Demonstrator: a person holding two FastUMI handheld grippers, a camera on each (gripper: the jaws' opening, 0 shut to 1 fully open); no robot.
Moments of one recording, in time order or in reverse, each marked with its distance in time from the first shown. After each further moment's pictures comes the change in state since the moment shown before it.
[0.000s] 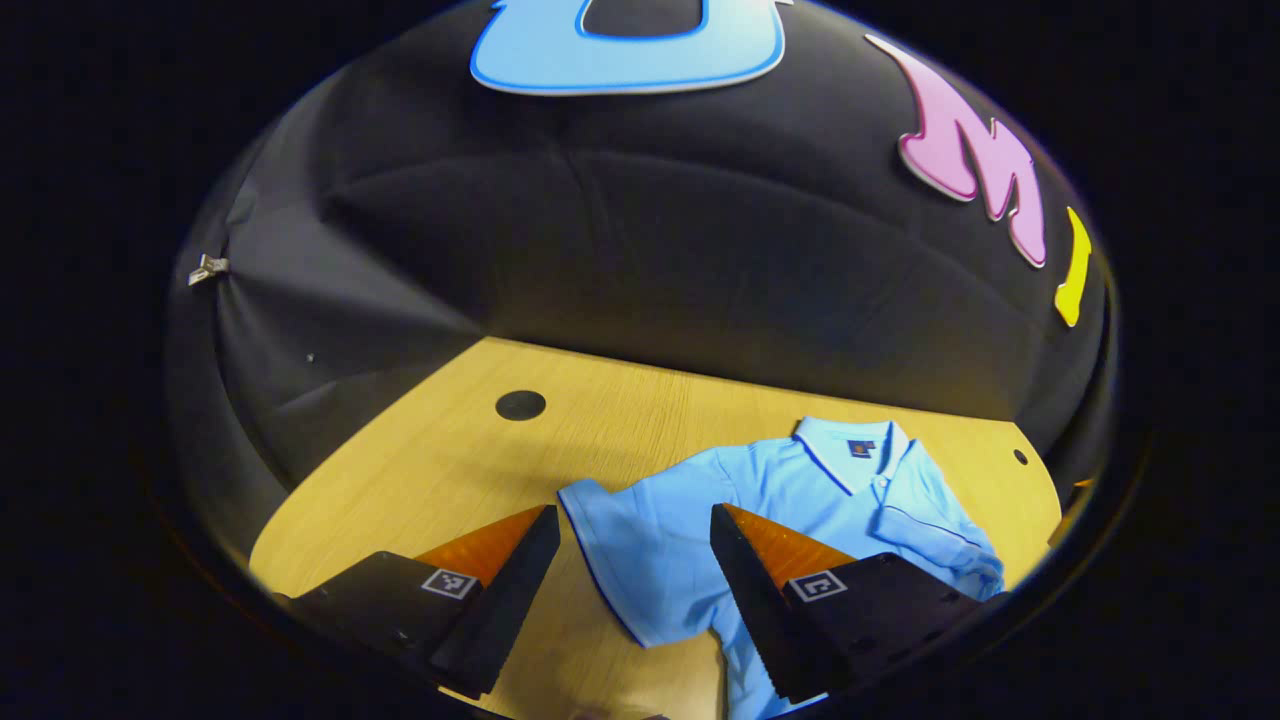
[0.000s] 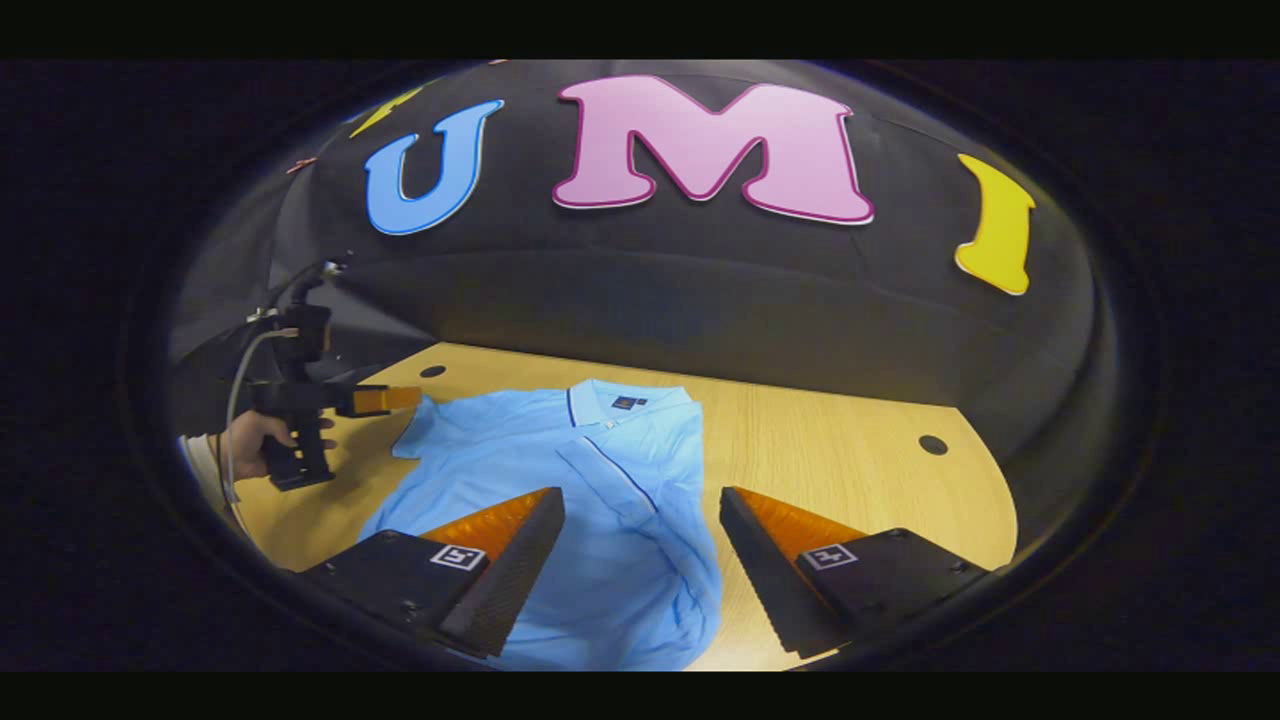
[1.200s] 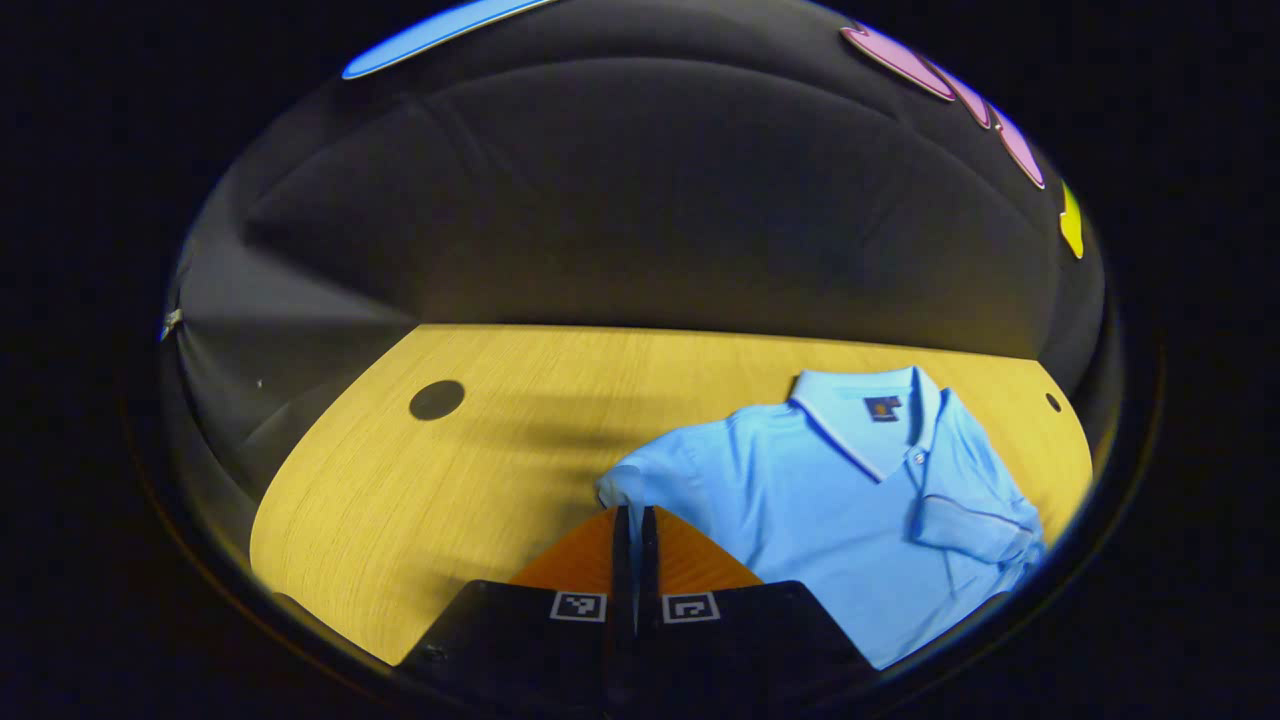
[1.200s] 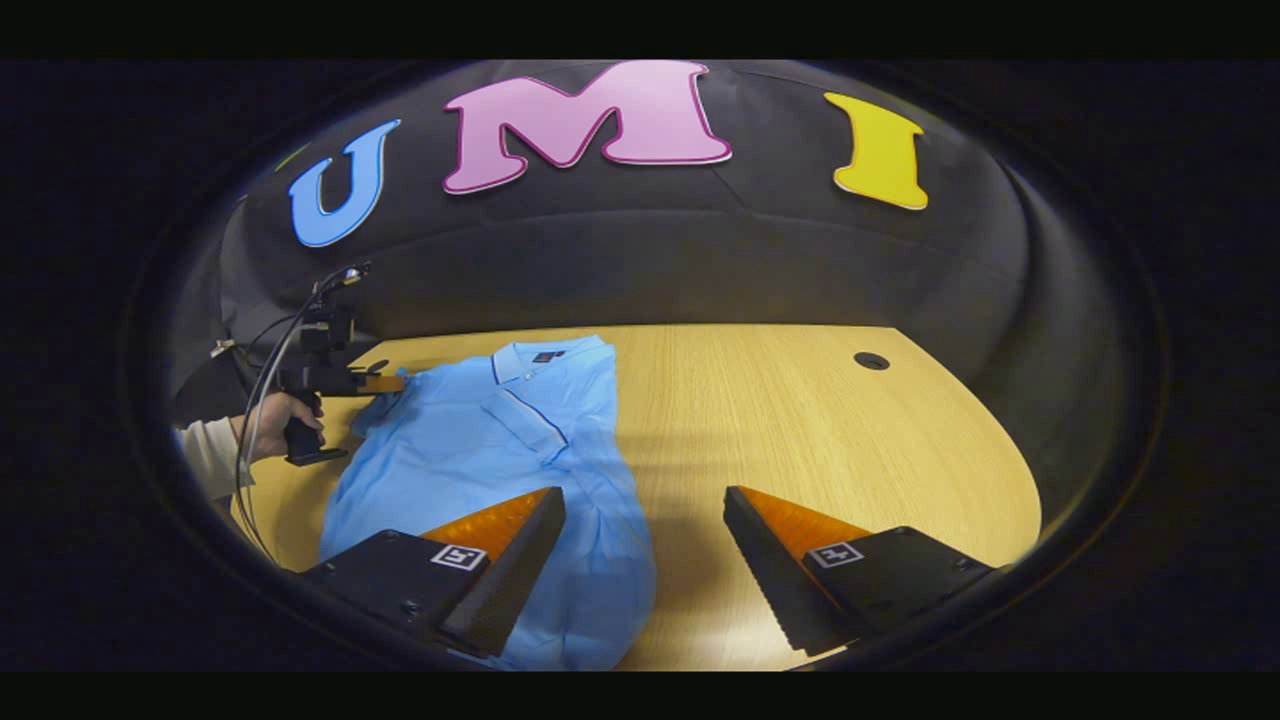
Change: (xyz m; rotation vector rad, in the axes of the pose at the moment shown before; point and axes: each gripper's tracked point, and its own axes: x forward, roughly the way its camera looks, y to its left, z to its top) left arm 0.054 -0.068 -0.008 0.153 0.074 -0.031; right arm -0.027 -0.064 -0.066 0.166 0.090 -0.120
